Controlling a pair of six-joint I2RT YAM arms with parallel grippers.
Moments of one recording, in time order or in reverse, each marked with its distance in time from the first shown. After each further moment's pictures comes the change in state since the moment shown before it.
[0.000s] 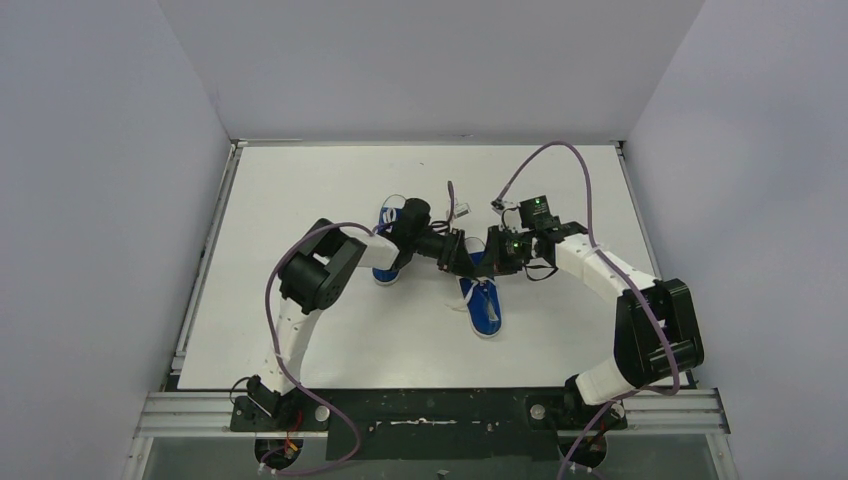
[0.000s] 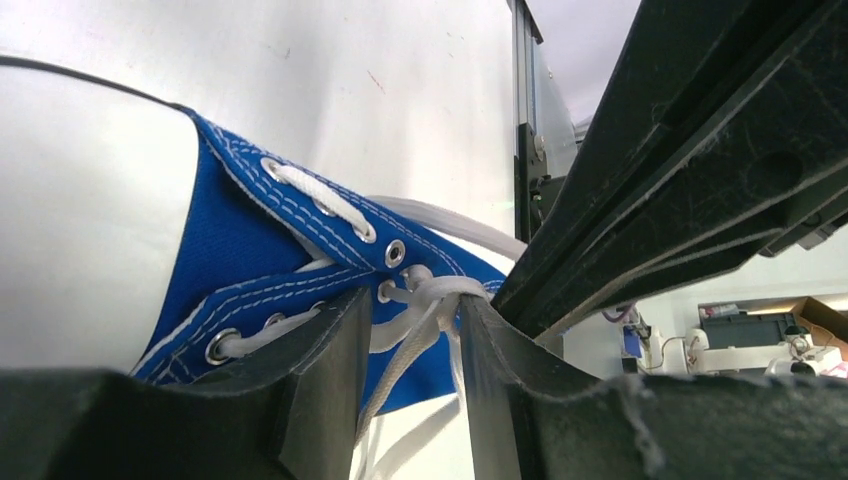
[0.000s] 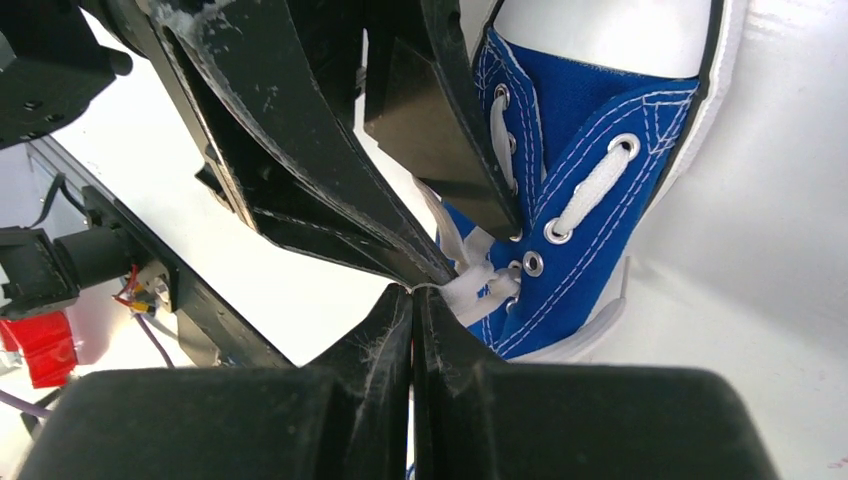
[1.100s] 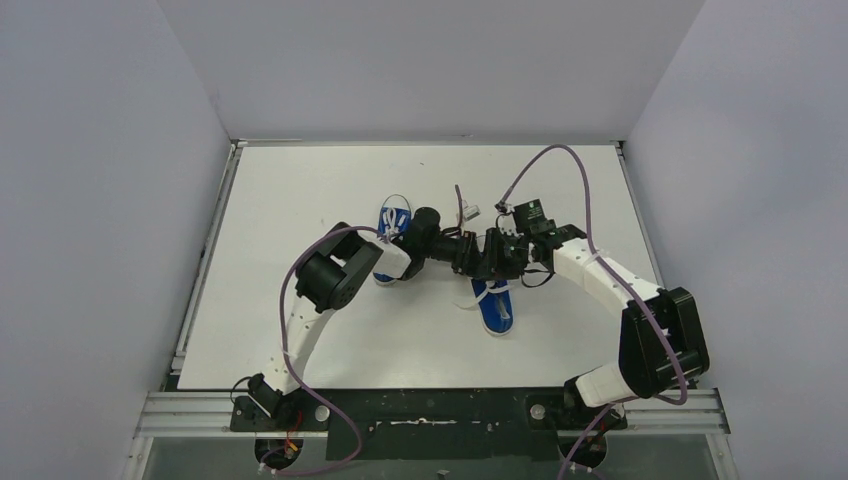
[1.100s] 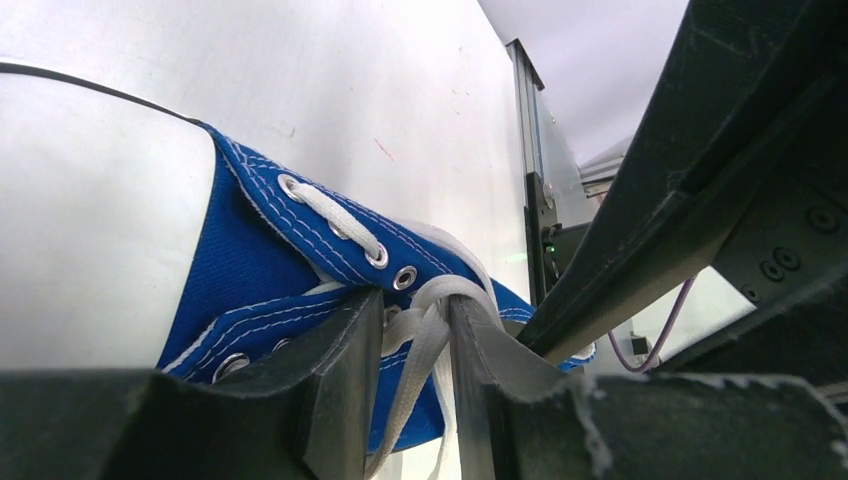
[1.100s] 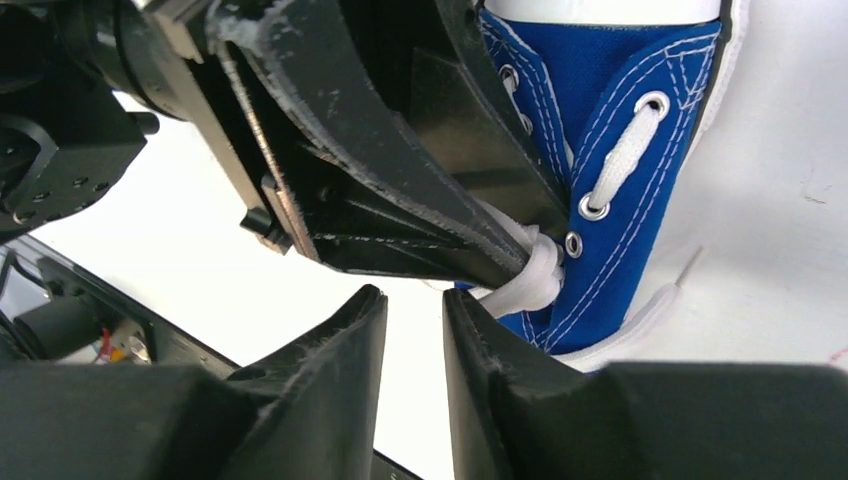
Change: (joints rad) left arm -0.060 0.108 0.052 0.224 -0.093 -0.128; right arm 0.053 -0.050 -0.031 -0.013 0.195 0.146
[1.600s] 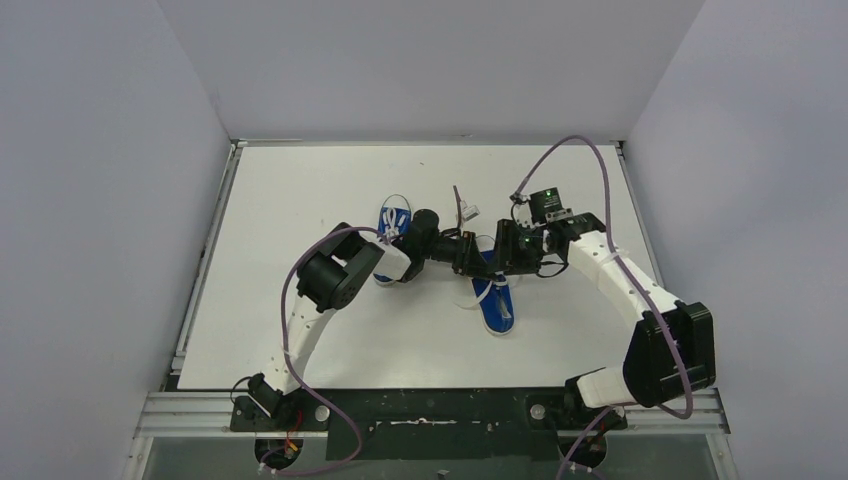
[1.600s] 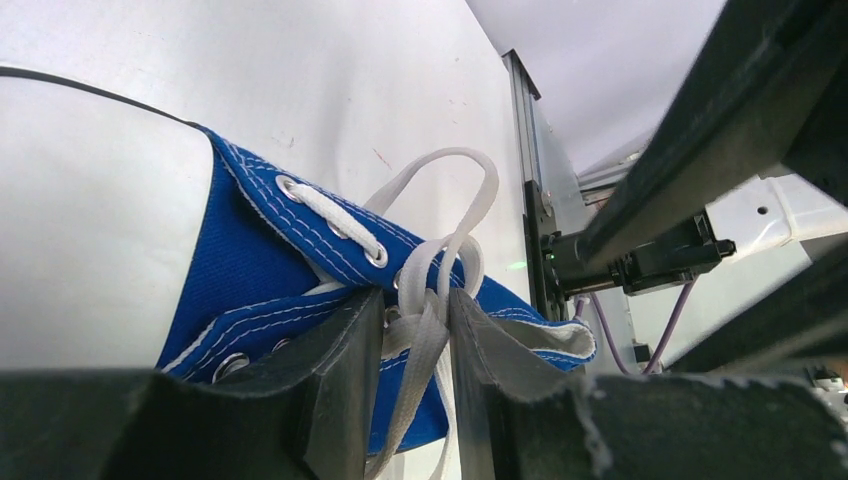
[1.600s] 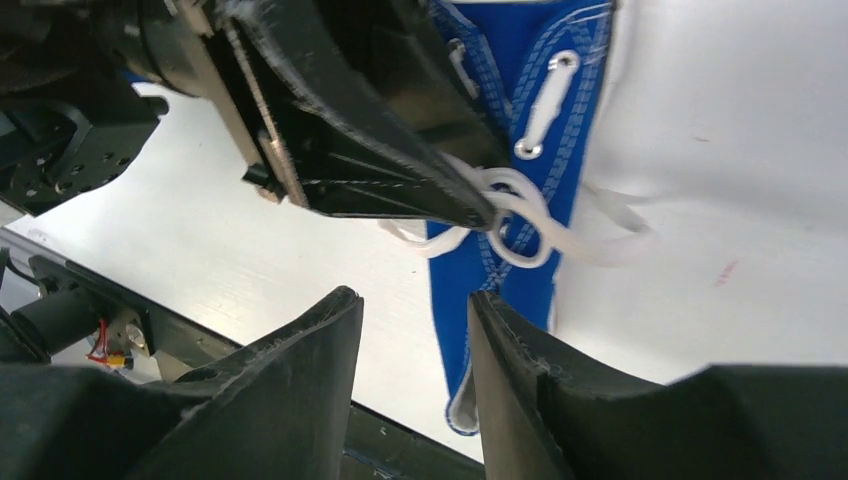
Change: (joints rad) left arm -0.004 0.016 -0.011 0.078 -0.018 -0.032; right arm -0.050 -0.047 0.119 -0.227 0.029 -0.064
